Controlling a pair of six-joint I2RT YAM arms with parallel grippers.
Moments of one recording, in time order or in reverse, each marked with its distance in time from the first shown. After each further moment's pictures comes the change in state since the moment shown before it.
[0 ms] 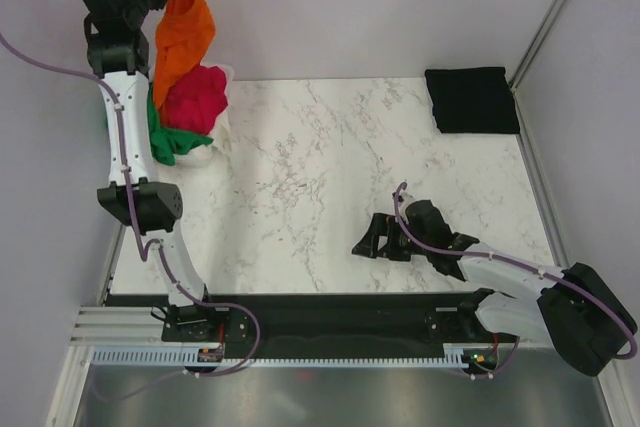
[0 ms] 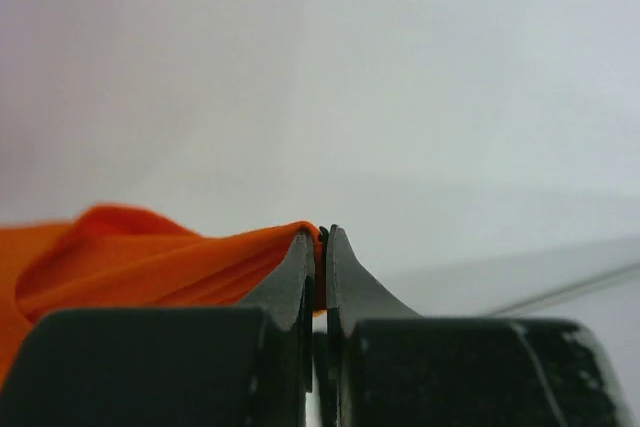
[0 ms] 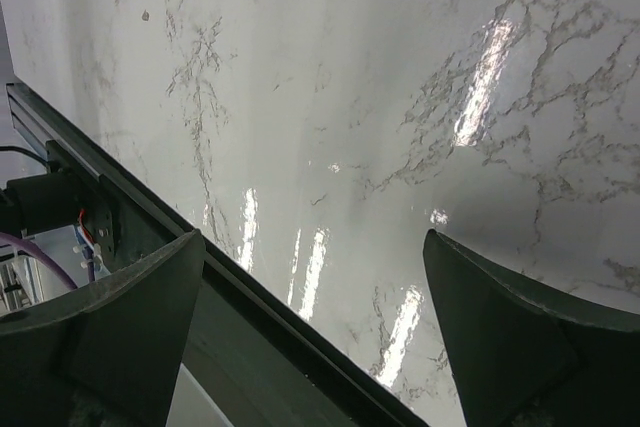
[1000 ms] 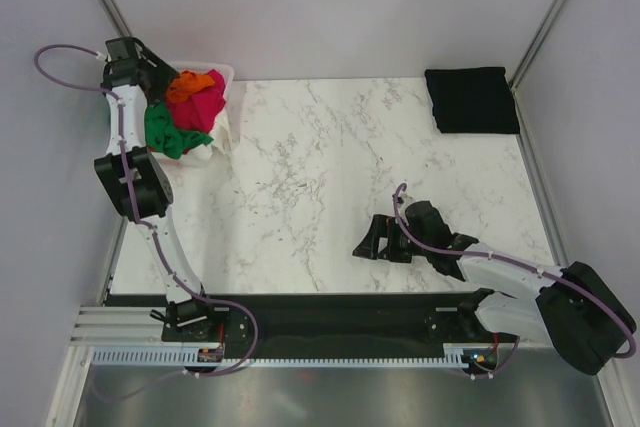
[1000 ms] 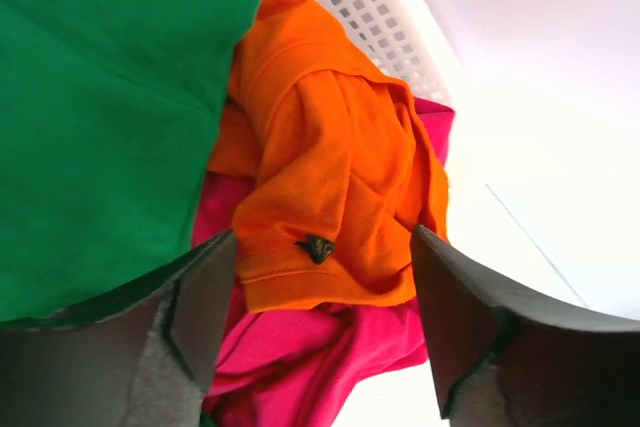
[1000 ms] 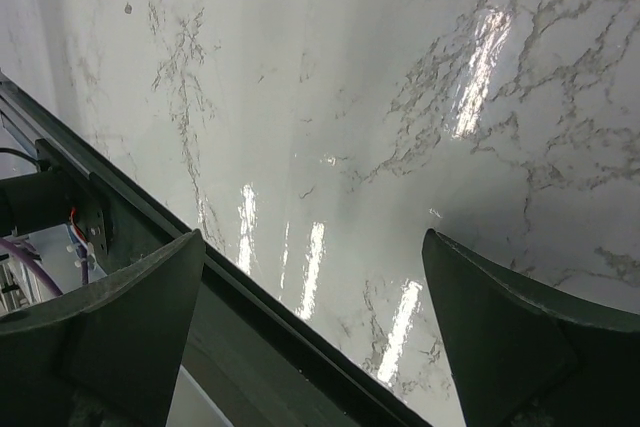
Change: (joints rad) left arm 0.153 0.154 -0.330 -0.234 -0.160 0.269; right arm 0.000 -0.005 -0.005 -0.021 0.004 0.001
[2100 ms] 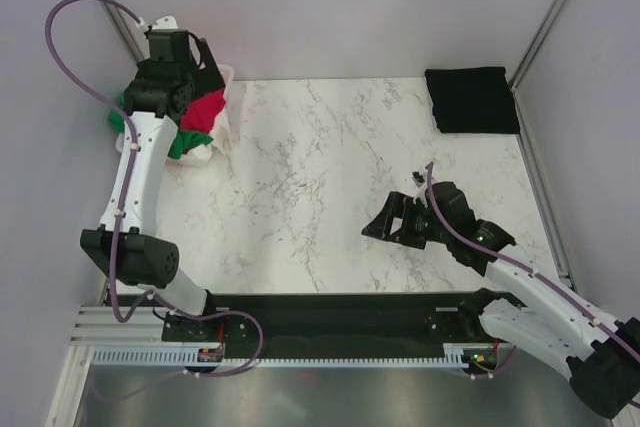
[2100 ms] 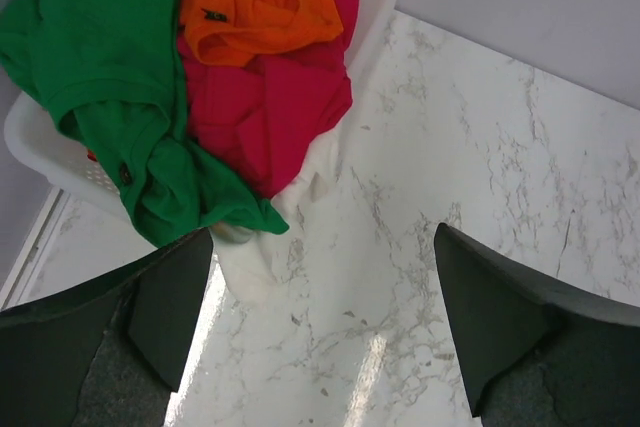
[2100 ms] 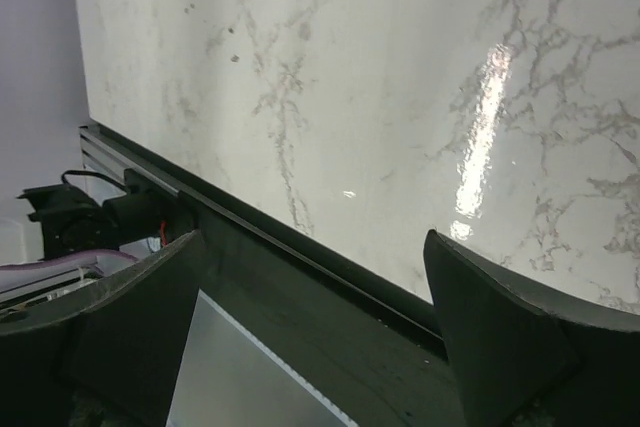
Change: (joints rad) left arm -0.401 -0.658 -0.360 -0.196 -0.417 0.292; right arm -0.050 -0.266 0.288 -0.470 0.037 0.046
